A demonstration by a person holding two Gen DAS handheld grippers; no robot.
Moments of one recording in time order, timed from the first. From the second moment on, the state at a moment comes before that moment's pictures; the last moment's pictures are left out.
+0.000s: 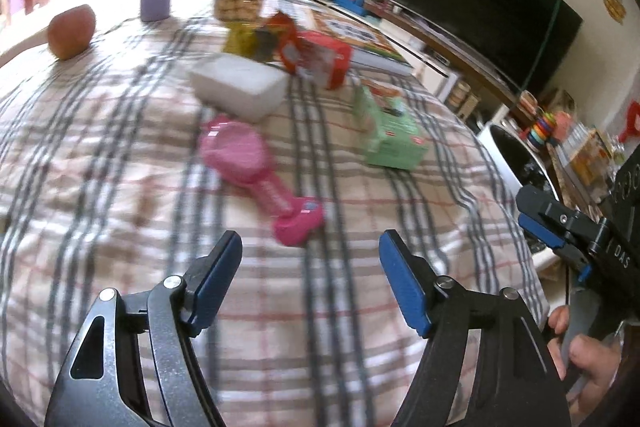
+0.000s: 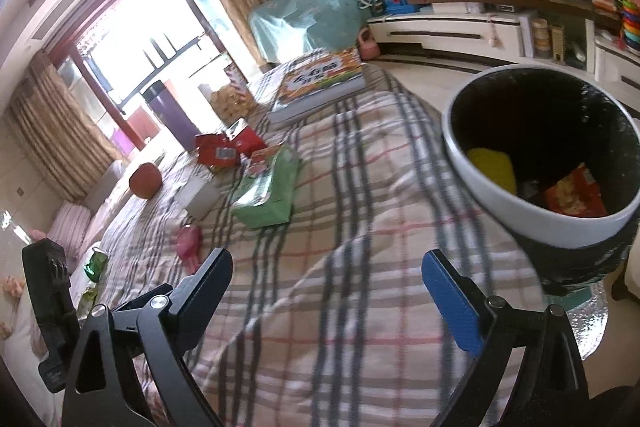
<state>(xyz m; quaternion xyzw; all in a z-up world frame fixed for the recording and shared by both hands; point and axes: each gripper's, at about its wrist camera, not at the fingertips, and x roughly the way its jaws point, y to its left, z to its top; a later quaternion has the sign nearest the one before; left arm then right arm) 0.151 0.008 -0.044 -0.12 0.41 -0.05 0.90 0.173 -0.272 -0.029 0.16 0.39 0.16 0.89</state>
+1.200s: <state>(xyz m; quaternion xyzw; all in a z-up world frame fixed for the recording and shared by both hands) 0.211 0.022 -0.059 -0.08 0.43 -0.01 0.90 0.272 -0.176 -0.061 0.06 0.43 0.19 0.88</state>
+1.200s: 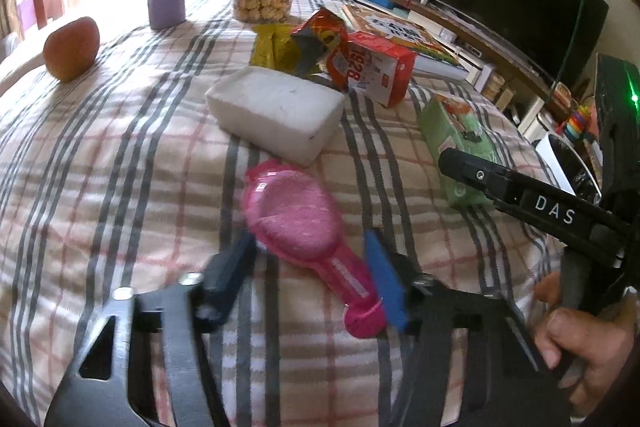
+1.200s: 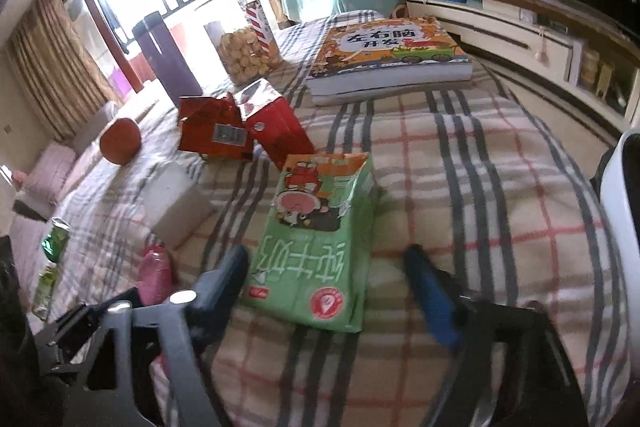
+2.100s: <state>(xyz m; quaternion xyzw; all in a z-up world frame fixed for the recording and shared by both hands) 0.184 -0.056 -0.038 -0.05 0.40 -0.14 0.90 0.197 -0.278 -0.034 0.13 0.41 0.17 0.89</state>
